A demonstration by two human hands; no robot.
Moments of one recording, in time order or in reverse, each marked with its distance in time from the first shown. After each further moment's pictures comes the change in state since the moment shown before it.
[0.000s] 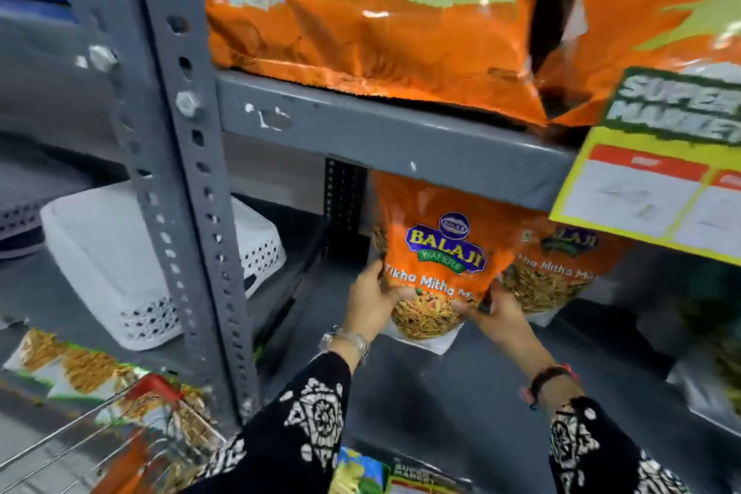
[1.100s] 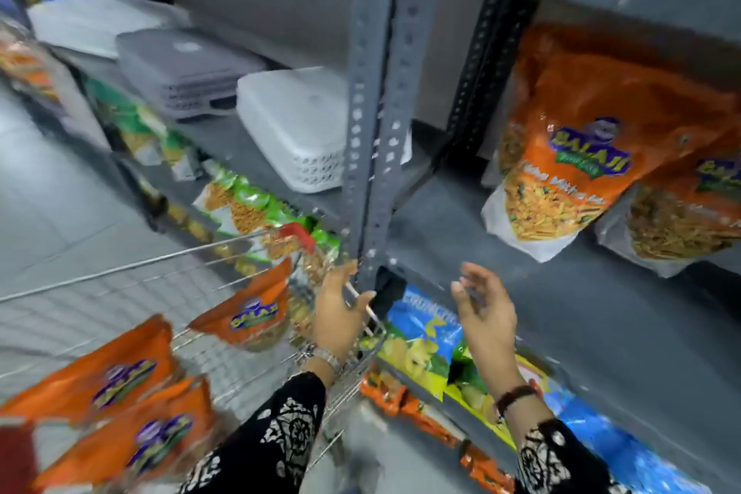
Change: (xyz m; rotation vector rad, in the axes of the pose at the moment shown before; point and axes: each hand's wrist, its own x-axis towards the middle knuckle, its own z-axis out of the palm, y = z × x) left_hand -0.190 -0.090 -0.089 0.155 0.520 -0.182; right_hand -0.132 0.009 0.130 0.200 0.032 -0.089
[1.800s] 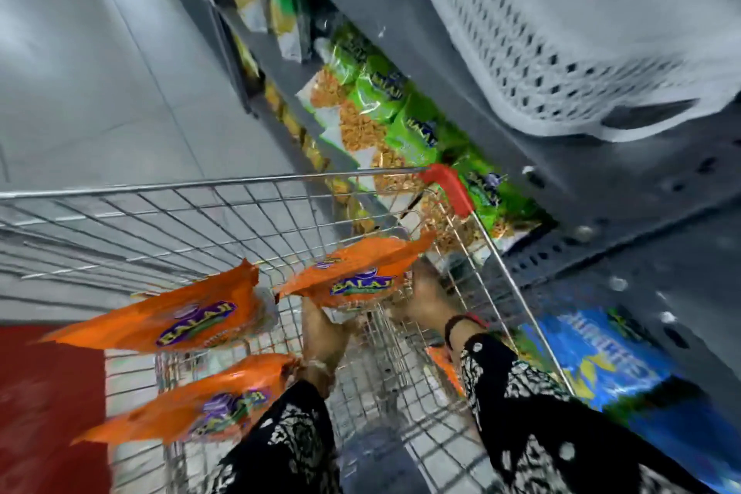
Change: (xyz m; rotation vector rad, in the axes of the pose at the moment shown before) left_hand 0.023 -0.240 -0.116 -0.013 0.372 -0.587; right_hand -0.003 0.138 0.298 -0.420 -1.012 0.271
